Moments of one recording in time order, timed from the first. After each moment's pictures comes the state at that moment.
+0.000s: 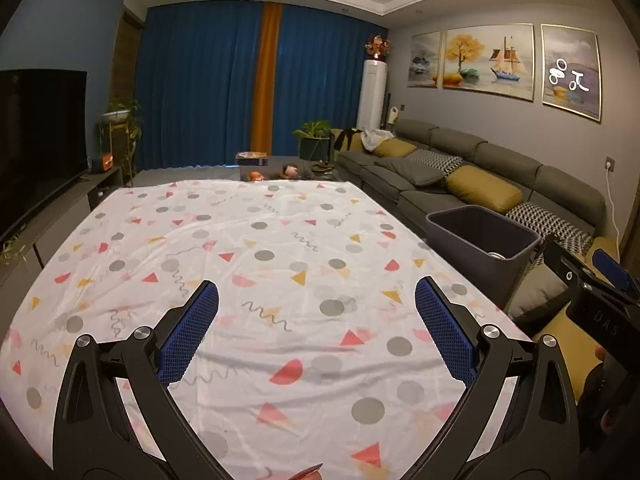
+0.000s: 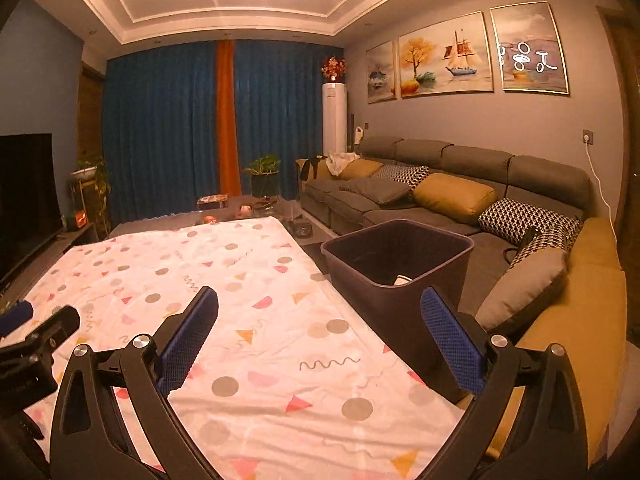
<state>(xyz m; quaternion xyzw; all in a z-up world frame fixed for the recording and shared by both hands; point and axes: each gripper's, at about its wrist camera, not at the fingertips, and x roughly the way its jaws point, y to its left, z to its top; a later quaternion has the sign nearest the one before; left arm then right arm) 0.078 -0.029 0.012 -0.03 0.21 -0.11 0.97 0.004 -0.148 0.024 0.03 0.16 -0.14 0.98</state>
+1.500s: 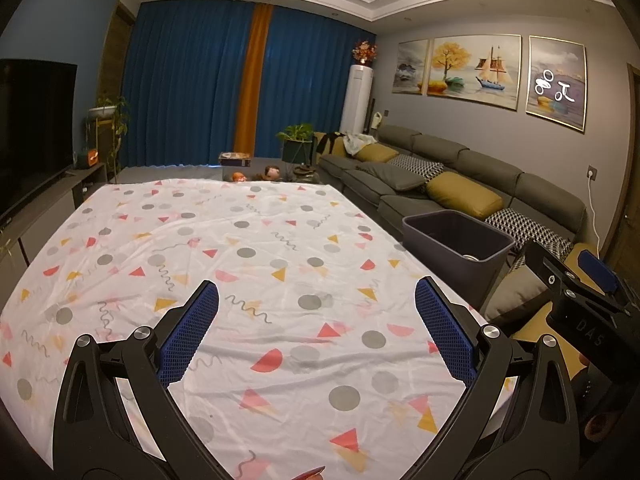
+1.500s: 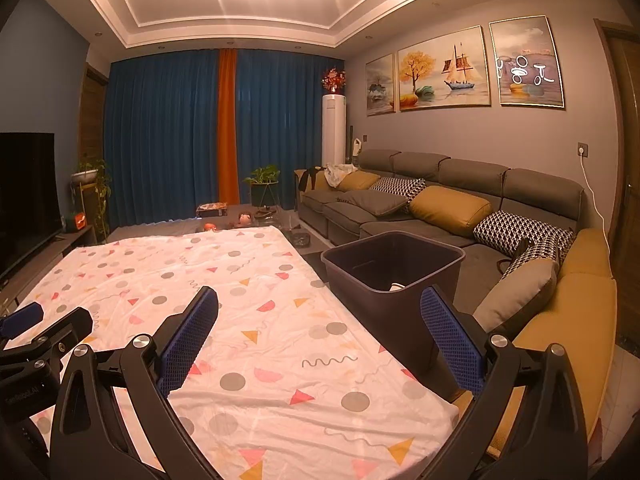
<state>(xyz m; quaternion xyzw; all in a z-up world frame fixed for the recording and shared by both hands) 0.058 -0.034 0.018 -0.05 0.20 -0.14 0.97 -0.016 -0.138 0.027 0.02 0.14 -0.14 0.98</state>
